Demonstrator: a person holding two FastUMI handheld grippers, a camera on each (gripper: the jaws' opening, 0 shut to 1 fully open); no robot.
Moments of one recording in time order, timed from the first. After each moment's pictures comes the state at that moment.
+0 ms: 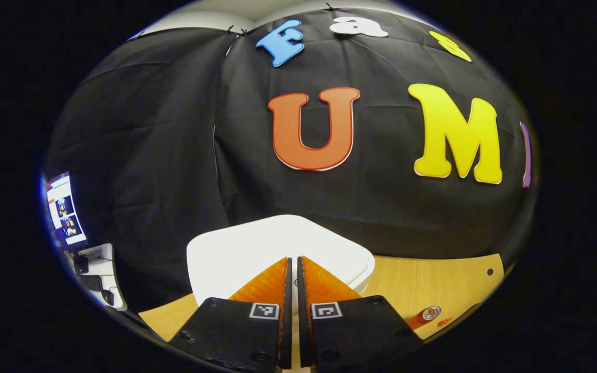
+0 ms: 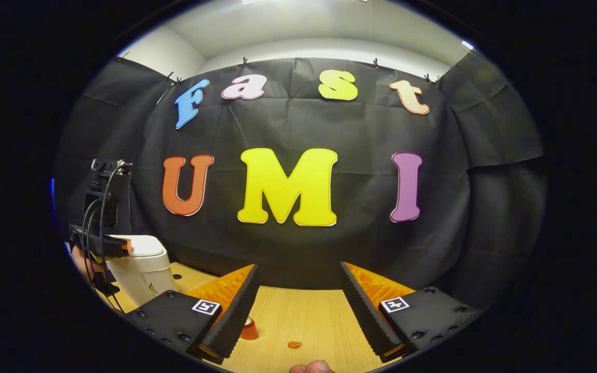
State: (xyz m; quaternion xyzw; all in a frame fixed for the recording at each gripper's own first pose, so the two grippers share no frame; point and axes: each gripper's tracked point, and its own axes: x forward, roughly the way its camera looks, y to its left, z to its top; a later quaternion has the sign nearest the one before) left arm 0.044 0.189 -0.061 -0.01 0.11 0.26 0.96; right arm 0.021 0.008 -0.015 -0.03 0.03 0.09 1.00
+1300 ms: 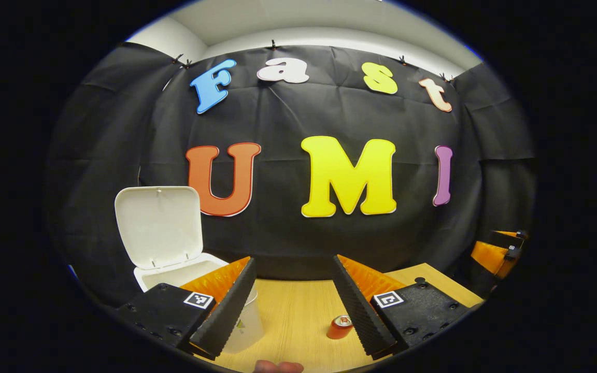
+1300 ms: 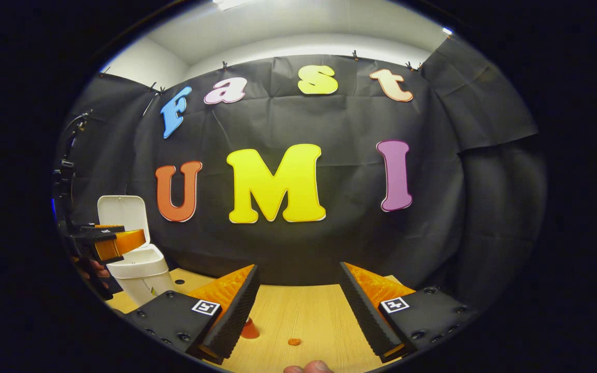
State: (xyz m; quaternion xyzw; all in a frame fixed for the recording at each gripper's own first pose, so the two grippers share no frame) left arm 0.007 0.028 0.008 0.01 0.01 0.02 1.00; right arm 0.022 -0.030 -0.032 0.01 0.06 0.08 0.99
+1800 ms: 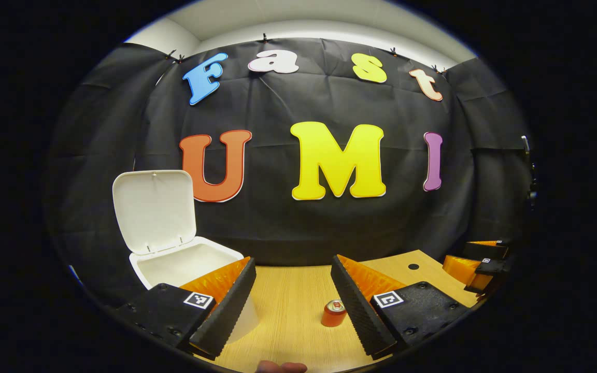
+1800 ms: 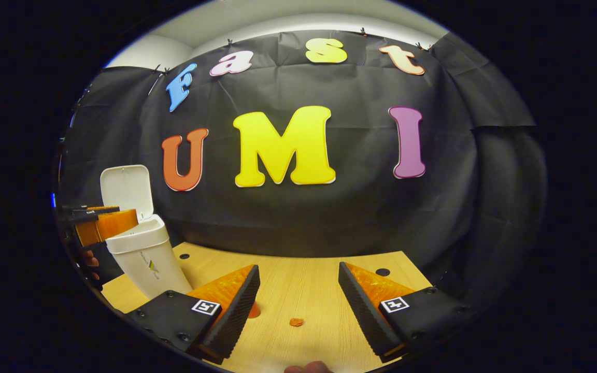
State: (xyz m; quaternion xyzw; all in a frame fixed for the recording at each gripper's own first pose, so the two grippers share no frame) left arm -0.015 0.015 -0.026 0.02 0.05 0.01 1.00; right arm 0.025 -0.025 -0.109 -0.01 0.16 0.11 0.98
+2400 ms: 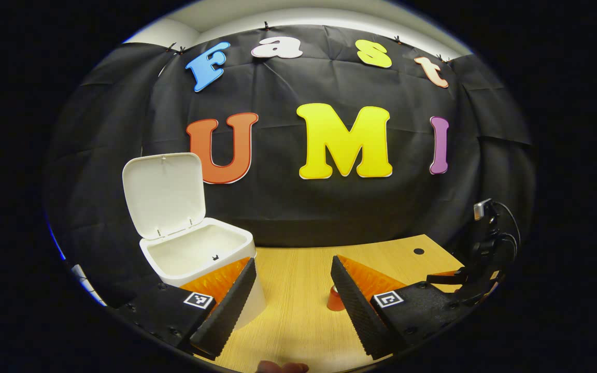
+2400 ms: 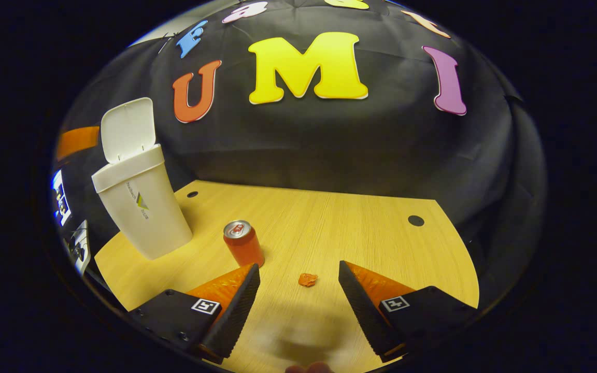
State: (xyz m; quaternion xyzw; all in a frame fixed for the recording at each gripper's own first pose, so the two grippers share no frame) left arm -0.034 0.026 -0.043 0.02 0.10 0.04 0.99; right arm 0.034 -0.015 -0.265 -0.05 0.32 0.17 0.93
